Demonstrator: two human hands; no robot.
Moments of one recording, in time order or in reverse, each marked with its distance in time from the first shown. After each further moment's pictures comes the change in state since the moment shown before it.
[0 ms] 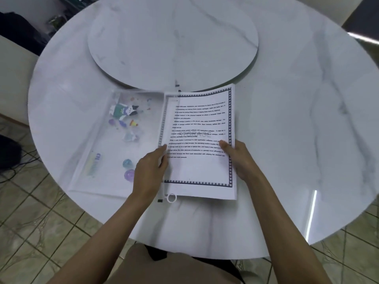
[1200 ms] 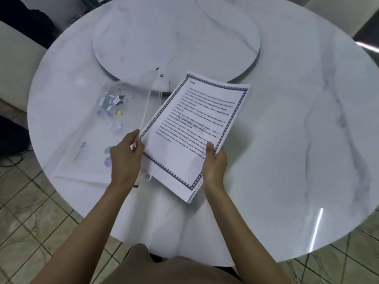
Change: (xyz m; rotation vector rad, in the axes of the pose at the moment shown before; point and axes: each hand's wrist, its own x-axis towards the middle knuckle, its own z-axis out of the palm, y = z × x) left_hand 0.004 0.028 0.007 -0.107 0.364 -0.114; right_hand -0.015 0.007 0.028 0.143 0.425 -0.096
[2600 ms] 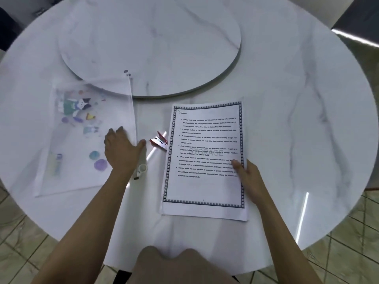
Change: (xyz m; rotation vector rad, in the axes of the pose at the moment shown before) left_hand 0.062 -0.010 0.071 0.474 -0.130 -0.086; right_hand 0.069 0.017 -0.136 -0.342 -0.353 0.043
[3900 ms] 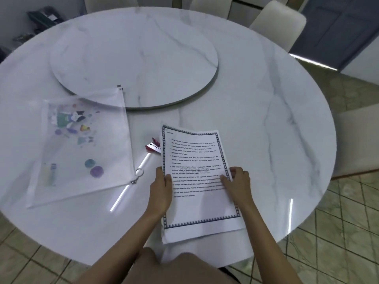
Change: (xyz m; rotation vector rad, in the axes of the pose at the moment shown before) left_hand -0.130 0.021 0.012 -0.719 -0.401 0.183; right_hand -0.036 0.001 0.023 -0.412 0.323 0.134
